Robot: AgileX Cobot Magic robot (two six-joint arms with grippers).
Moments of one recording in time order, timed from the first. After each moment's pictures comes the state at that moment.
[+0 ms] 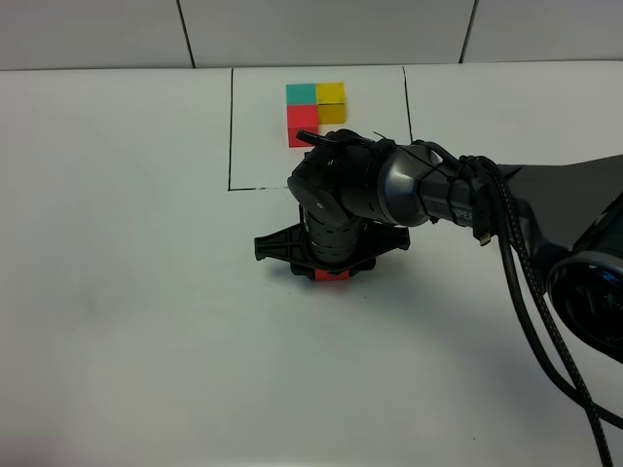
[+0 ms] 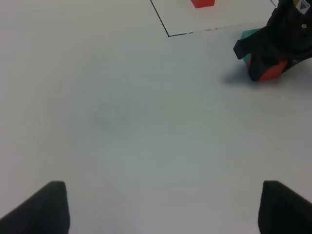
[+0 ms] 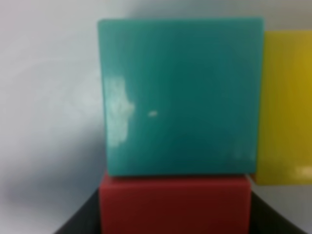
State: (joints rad) left arm -0.03 0.00 -0.50 -0.20 1.08 0.16; right arm 0.66 2.24 -1.56 -0.19 0.79 0.76
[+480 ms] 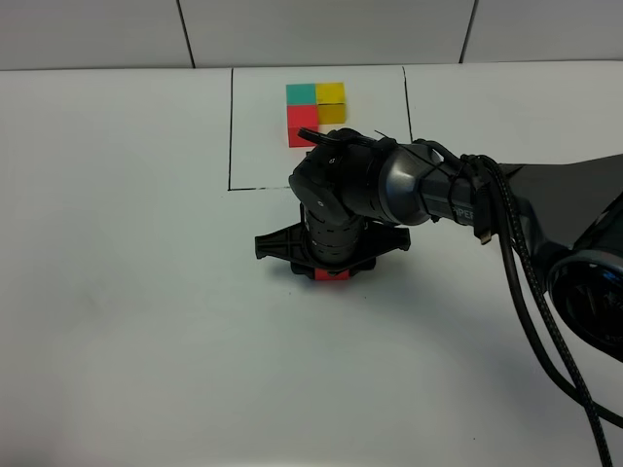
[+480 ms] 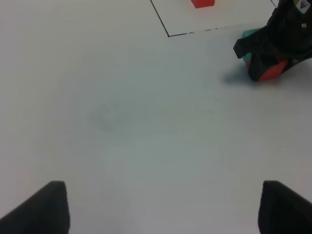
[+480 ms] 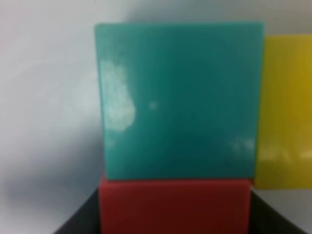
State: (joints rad) left arm -0.03 0.00 -0.50 -0.20 1.08 0.16; right arm 0.66 2.24 -1.56 -0.17 0.79 0.76
